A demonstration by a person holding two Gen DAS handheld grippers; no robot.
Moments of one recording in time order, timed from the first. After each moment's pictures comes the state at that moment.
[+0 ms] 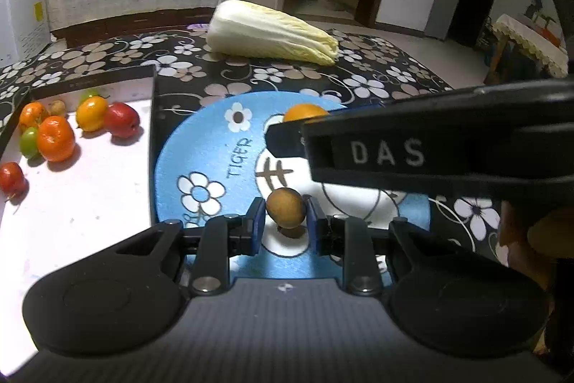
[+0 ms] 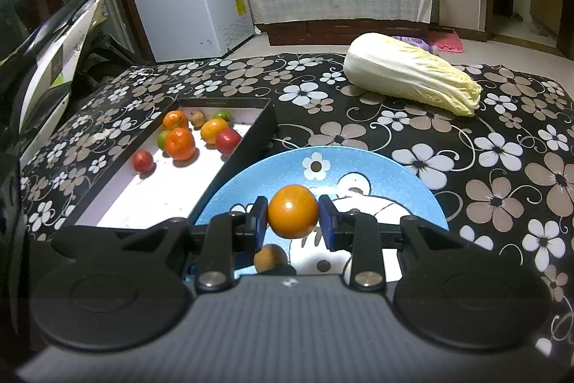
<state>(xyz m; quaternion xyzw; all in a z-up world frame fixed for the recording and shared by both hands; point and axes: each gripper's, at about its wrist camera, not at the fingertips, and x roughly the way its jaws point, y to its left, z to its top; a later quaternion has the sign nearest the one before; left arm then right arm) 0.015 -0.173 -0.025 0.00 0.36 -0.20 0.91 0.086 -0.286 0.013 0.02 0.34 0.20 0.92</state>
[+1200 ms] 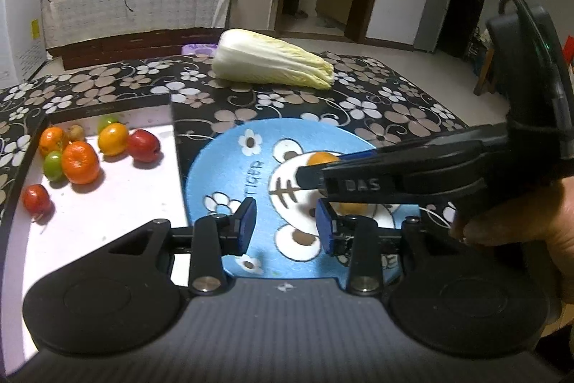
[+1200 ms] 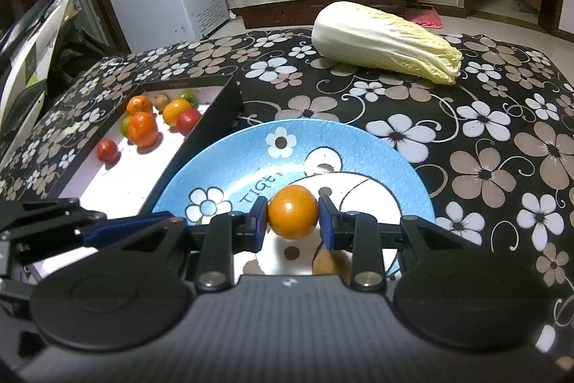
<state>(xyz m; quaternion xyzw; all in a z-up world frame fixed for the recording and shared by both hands) 0.000 -0.146 0.001 0.00 0.33 -0.21 0.92 0.102 -0.296 -0.010 0.03 0.37 0.16 0.92</state>
